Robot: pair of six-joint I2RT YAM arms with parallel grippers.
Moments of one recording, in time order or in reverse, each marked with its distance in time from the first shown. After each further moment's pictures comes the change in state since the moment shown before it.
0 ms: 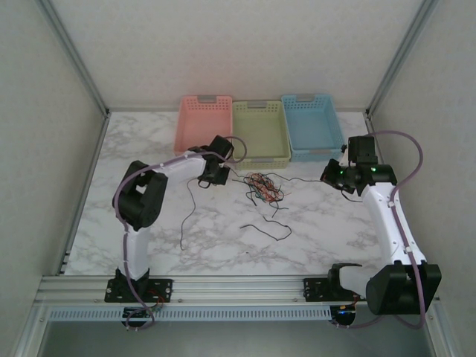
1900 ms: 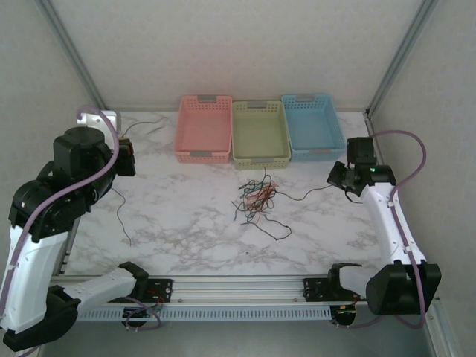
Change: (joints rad) left arm 0.048 -0.991 0.324 -0.600 -0.317 0.039; right arm 0.004 0.000 -0.011 -0.015 0.257 -0.004
